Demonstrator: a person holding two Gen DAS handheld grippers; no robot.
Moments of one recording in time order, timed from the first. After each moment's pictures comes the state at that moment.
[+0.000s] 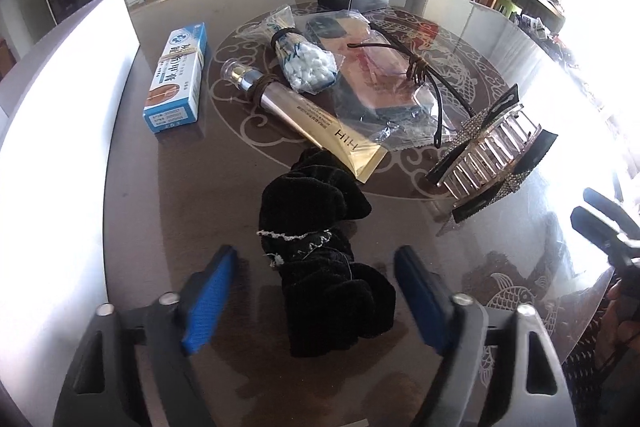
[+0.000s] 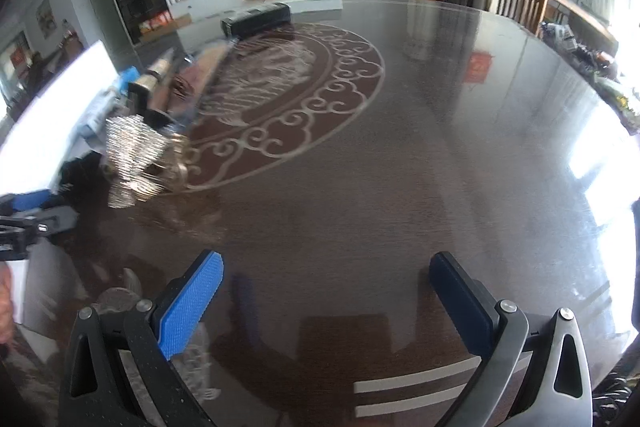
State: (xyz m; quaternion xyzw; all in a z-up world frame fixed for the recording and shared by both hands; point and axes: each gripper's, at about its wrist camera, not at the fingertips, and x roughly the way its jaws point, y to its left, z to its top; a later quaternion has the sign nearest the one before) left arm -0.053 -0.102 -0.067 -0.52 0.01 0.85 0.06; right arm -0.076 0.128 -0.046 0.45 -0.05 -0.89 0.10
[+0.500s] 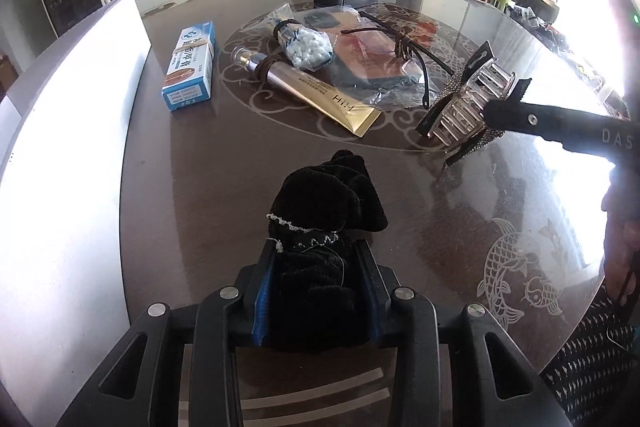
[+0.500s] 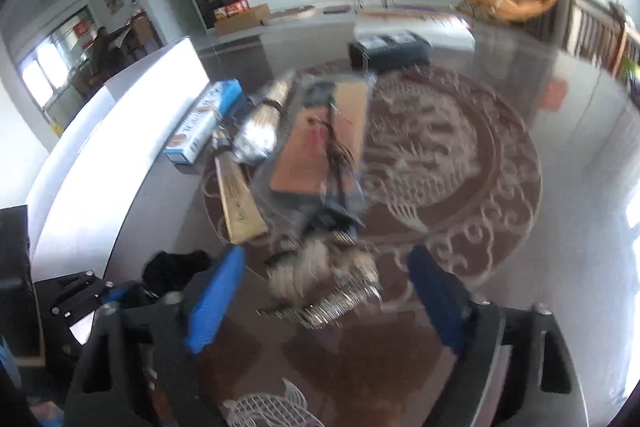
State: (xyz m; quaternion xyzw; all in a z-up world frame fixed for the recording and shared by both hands) left arm -0.008 -0.109 -0.066 -0.50 0.03 0.86 0.06; right arm -0.134 0.050 -0.038 0.48 -0.03 -0.86 0.18
